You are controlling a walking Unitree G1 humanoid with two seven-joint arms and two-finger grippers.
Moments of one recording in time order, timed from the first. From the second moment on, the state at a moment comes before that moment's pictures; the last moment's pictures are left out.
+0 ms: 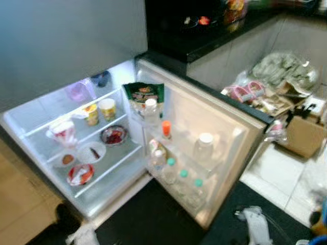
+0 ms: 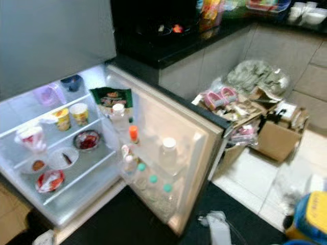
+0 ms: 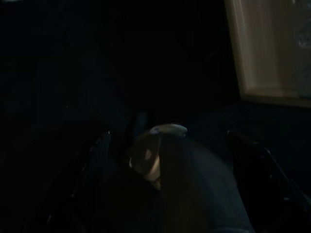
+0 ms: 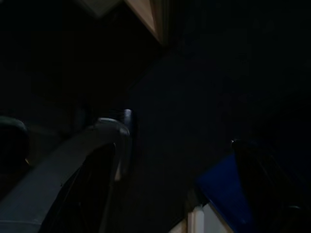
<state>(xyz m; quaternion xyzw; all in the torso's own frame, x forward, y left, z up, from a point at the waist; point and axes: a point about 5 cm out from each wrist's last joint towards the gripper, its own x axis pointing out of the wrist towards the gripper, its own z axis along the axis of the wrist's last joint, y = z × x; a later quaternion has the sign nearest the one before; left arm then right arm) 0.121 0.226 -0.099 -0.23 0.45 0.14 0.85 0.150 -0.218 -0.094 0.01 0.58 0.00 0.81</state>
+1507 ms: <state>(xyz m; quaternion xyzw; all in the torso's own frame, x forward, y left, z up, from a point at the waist) 0.126 0.224 -0.098 -0.24 0.44 0.14 0.85 0.305 -0.230 0.026 0.23 0.20 0.08 0.95</state>
